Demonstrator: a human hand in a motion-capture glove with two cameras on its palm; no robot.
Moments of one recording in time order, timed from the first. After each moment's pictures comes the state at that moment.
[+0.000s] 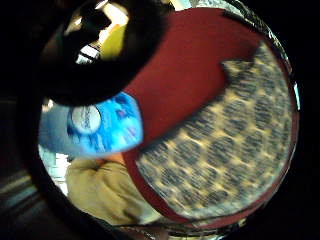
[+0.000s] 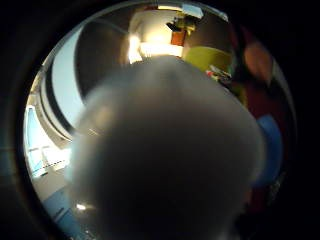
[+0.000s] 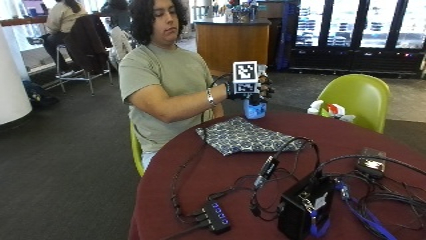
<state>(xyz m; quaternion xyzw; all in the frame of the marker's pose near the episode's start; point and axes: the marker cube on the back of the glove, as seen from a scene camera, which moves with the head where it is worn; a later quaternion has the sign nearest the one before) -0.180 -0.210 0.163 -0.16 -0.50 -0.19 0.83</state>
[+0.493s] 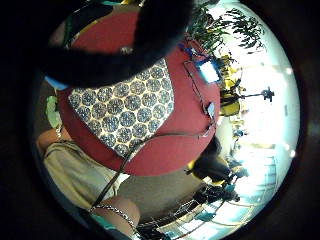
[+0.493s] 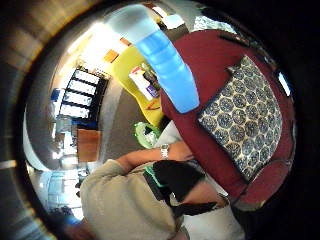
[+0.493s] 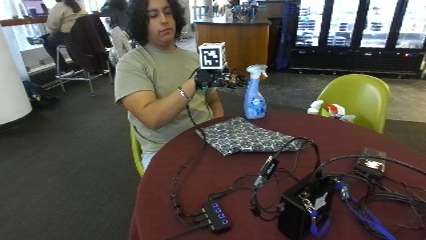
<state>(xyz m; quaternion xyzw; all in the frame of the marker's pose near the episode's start) -0.097 -0.127 0.111 -0.08 -0.13 -0.17 0.97</state>
